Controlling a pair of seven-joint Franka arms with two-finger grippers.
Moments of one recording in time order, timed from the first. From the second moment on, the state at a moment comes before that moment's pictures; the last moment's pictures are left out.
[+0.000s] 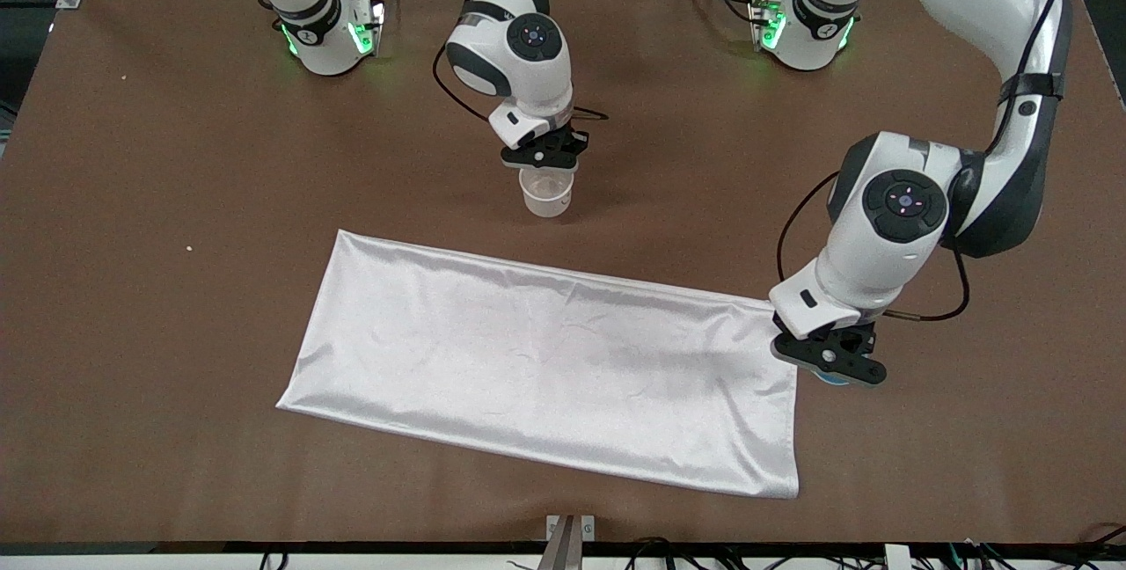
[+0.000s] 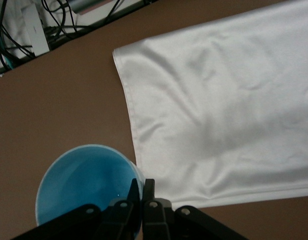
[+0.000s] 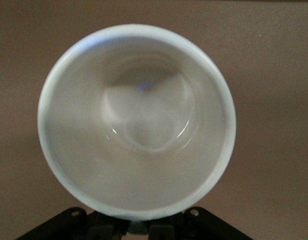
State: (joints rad) left arm -0.12 0.47 -0.25 -1.49 0.29 2.08 -0.10; right arm 0.47 0.44 0.52 -1.97 -0.22 2.34 1.26
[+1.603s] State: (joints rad) left arm -0.12 0.07 -0.29 -1.88 0.13 1.99 -0.23; right arm 0.52 0.63 0.58 -1.62 -0.49 2.03 1.65
